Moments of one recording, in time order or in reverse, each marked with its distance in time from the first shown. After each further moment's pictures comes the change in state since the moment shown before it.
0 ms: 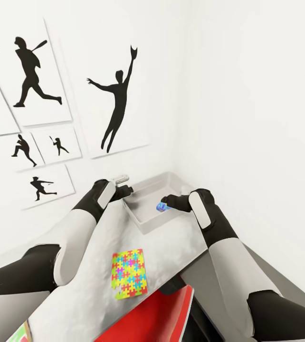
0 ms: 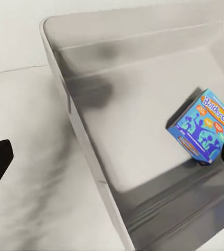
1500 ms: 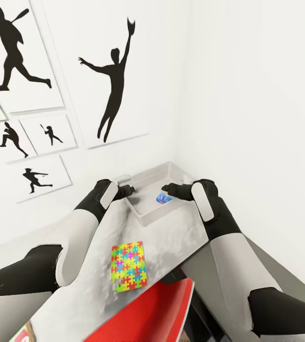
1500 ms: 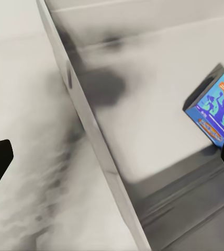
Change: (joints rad) left arm 0.000 -0.016 0.000 -0.004 -0.027 -0.004 0.000; right arm -0.030 0.000 0.000 -0.095 -0.002 0.005 0.001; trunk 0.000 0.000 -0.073
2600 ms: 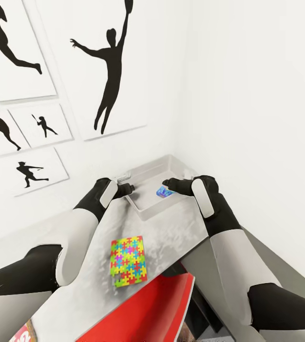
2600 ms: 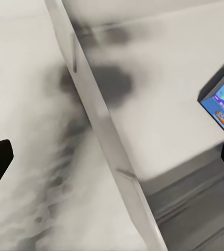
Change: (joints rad) left arm -0.003 0.000 0.000 -0.015 0.000 0.002 0.000; right arm -0.026 0.000 0.000 0.002 0.006 -0.042 -0.001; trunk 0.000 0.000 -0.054
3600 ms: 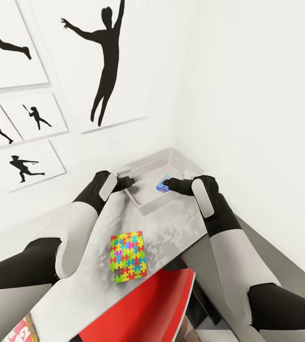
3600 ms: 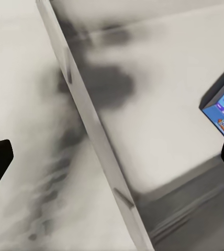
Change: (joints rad) left arm -0.047 0.000 0.000 0.000 0.003 0.005 -0.002; right arm 0.000 0.000 0.000 0.000 0.001 -0.003 0.000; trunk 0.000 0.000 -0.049
